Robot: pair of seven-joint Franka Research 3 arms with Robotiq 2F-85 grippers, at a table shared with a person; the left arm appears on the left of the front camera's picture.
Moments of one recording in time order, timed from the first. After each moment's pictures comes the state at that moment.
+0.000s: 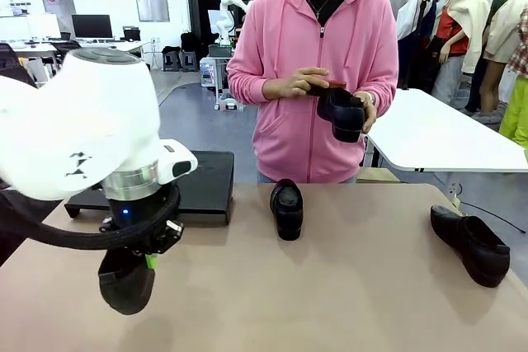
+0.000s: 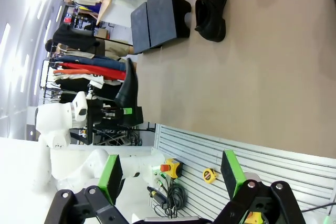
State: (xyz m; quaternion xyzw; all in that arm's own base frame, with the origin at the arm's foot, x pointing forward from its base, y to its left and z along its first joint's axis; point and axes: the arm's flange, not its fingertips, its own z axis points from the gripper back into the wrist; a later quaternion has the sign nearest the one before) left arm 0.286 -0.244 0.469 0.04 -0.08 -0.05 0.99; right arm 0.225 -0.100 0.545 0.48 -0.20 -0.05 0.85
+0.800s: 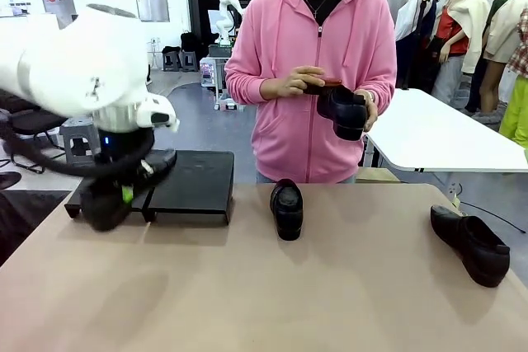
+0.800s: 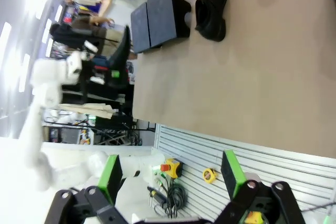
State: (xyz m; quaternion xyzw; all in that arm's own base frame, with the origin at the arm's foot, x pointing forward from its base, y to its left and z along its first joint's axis) left arm 0.455 -0.164 0.521 0.11 -0.06 -0.19 0.97; right arm 0.224 -0.100 0.545 0.48 -0.20 -0.05 0.85
